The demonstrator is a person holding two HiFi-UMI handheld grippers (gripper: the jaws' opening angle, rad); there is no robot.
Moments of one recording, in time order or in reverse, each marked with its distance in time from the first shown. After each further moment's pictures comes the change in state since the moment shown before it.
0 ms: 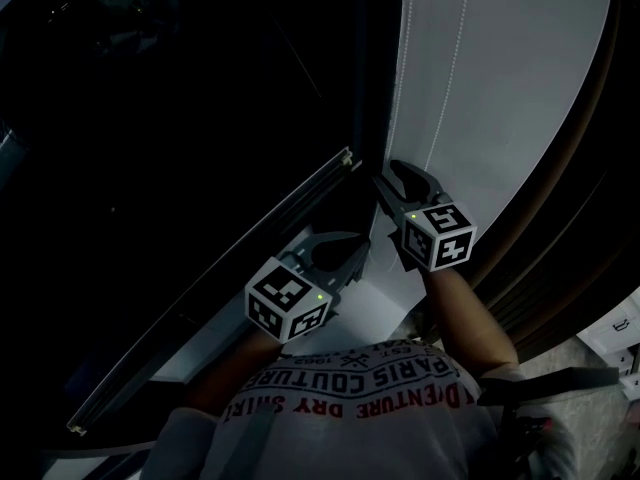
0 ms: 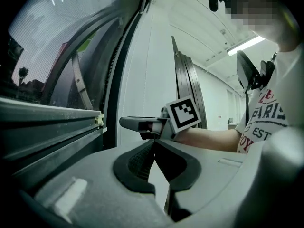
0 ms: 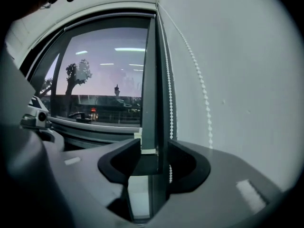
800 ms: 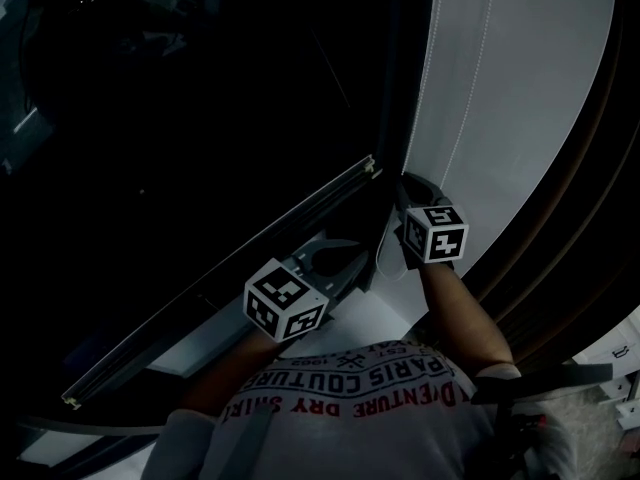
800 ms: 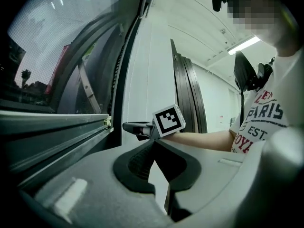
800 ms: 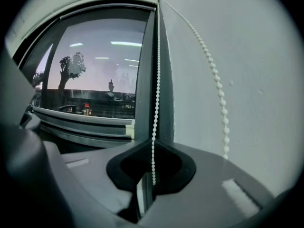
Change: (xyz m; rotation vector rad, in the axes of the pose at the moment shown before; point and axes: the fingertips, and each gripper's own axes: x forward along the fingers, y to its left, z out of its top) left arm -0.034 -0.001 -0.010 0.015 -0.023 0.016; right arm 0.022 -0.011 -0.025 -0.028 0.038 -0.091
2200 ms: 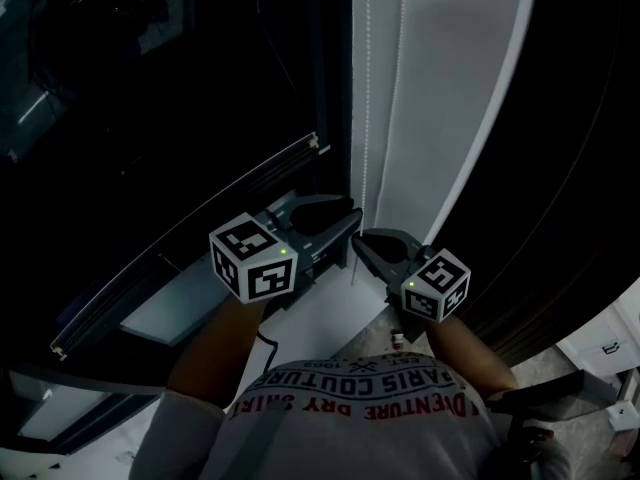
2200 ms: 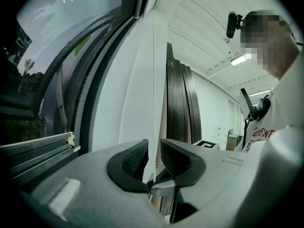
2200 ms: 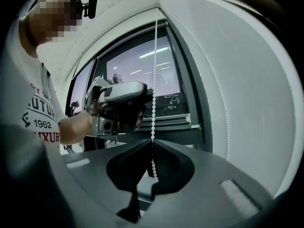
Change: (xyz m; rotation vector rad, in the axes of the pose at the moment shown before) left arm 0.054 -0.070 0.080 -0.073 -0.064 -0.026; right arm -0.179 0.071 -0.025 0.047 -0.012 0.599
